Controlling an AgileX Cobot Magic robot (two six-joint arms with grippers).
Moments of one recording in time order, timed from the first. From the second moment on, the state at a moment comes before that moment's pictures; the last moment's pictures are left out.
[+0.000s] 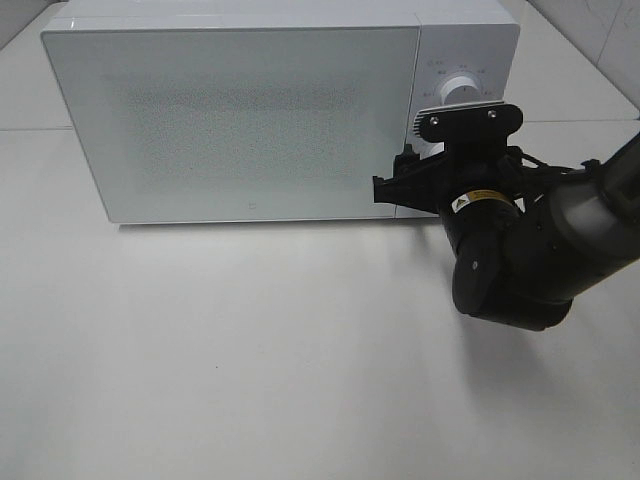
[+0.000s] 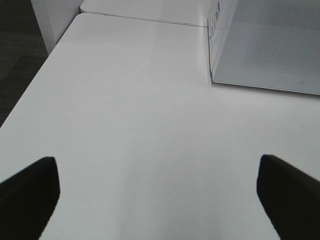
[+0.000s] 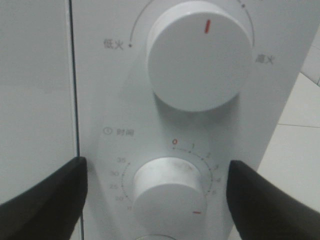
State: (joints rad) left arm 0.06 0.00 -0.52 0.00 1.07 -0.06; right arm 0.59 2.06 -0.75 0.68 -1.21 -0.34
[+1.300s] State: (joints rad) left arm 0.06 0.00 -0.52 0.00 1.07 -0.06; right arm 0.57 2.06 -0.75 0.66 -1.16 -0.33
